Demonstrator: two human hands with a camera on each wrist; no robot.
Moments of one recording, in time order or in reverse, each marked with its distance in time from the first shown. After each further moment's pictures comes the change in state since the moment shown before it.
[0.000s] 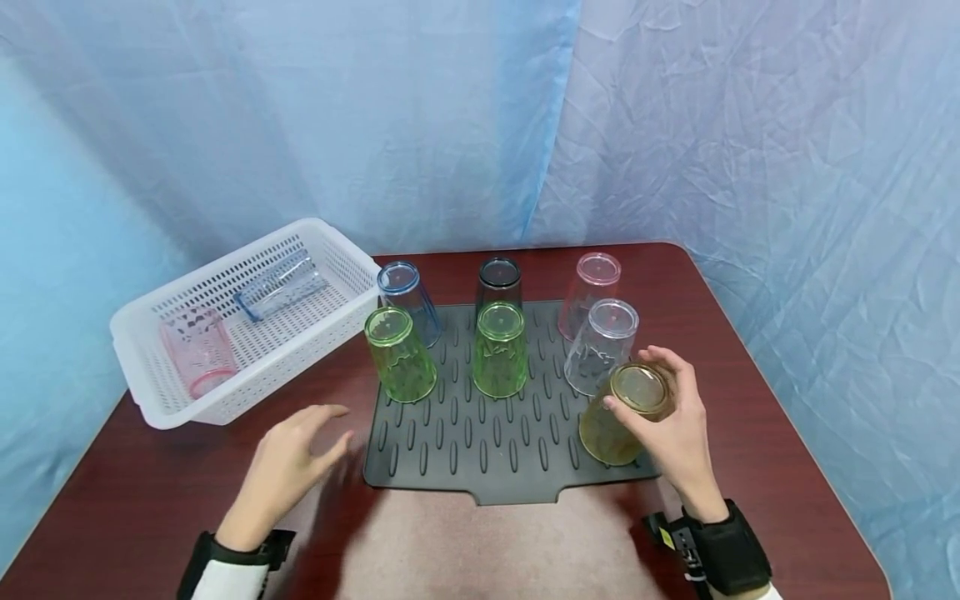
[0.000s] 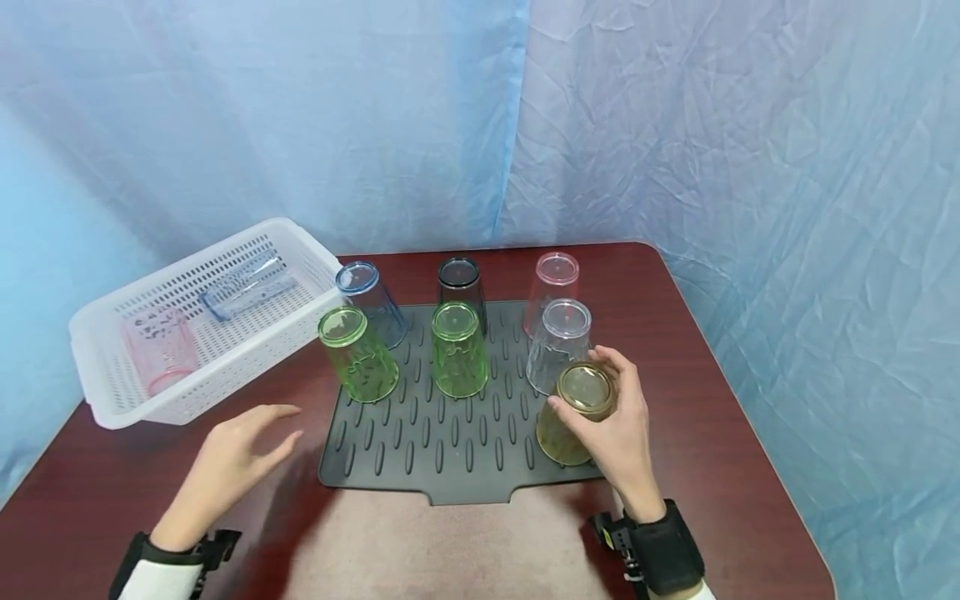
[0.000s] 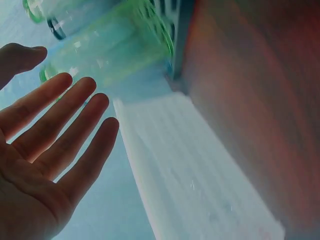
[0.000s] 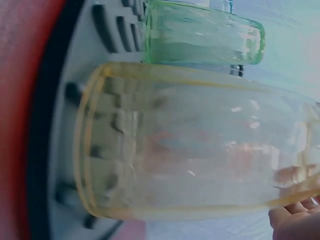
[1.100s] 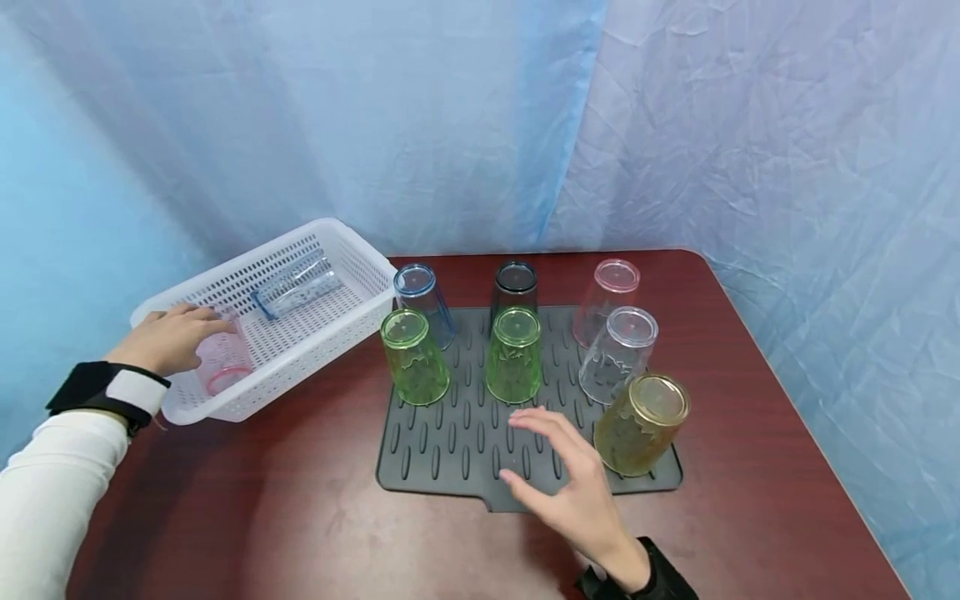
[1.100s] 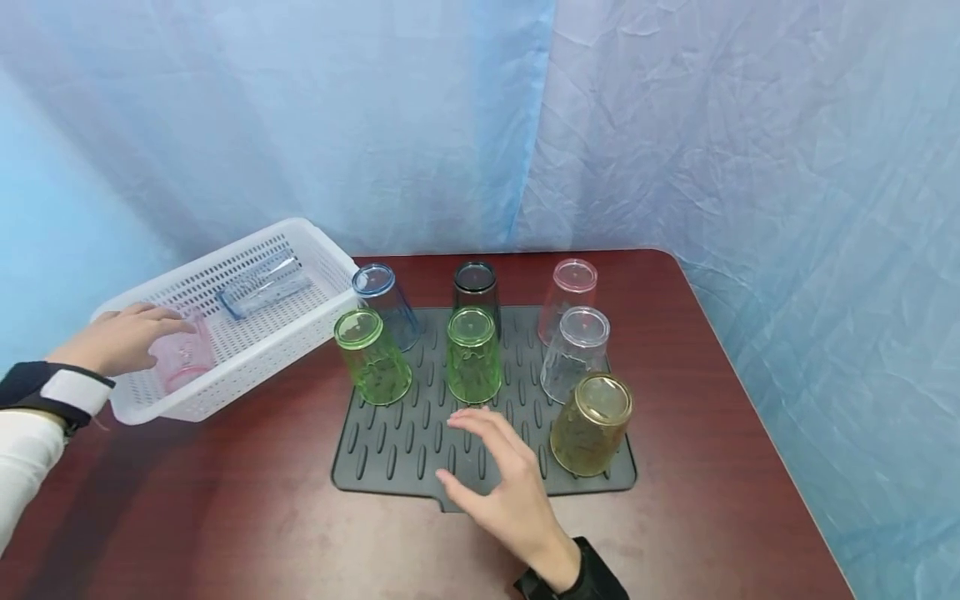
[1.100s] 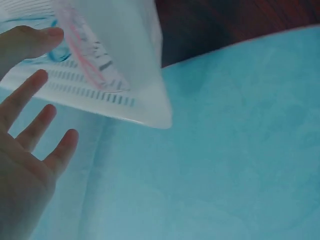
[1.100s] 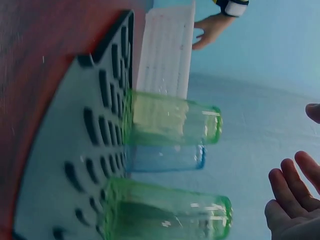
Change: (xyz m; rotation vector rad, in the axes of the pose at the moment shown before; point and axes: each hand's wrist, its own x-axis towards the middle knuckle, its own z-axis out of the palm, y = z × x) left_hand 0.068 -0.193 -0.104 0.469 -0.694 -0.061; right_hand -0.038 -0.026 0.094 0.082 -0.259 -0.347
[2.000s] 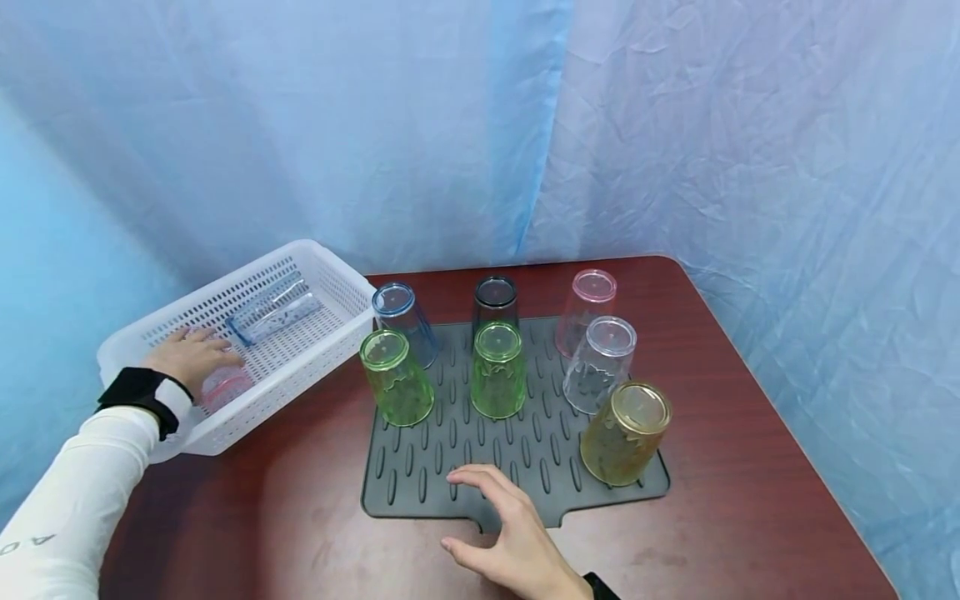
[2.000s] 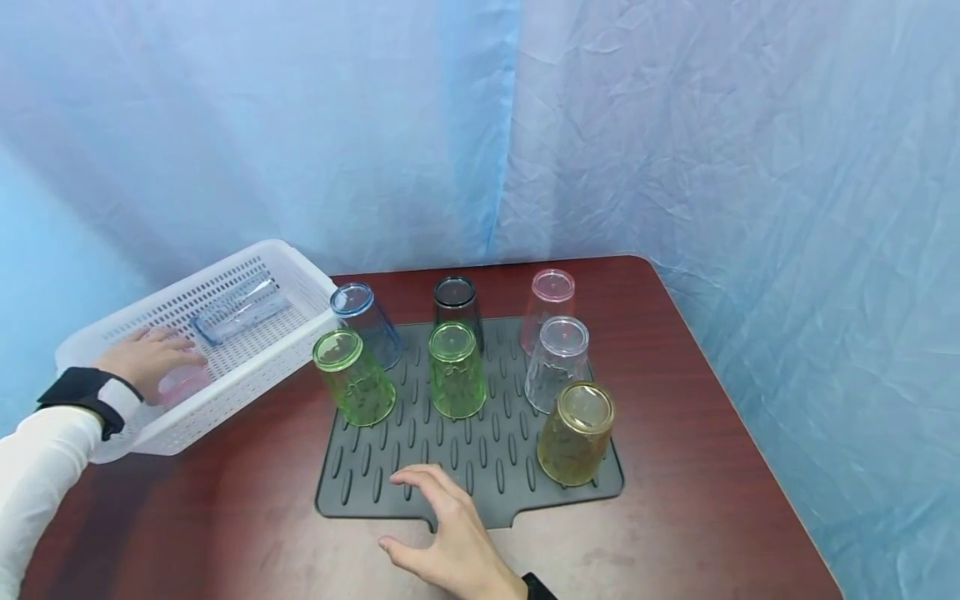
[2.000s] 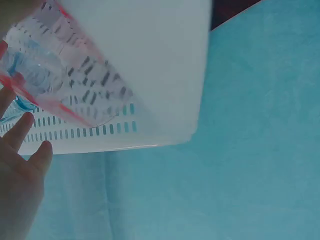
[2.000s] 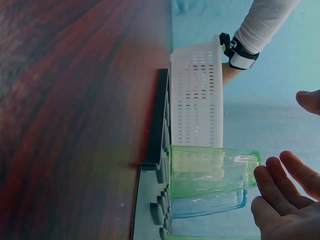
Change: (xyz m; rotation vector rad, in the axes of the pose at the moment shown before) left_hand 0.044 0.001 0.037 0.172 -0.073 0.080; right_hand -0.027 -0.003 0.043 0.123 -0.221 0.306
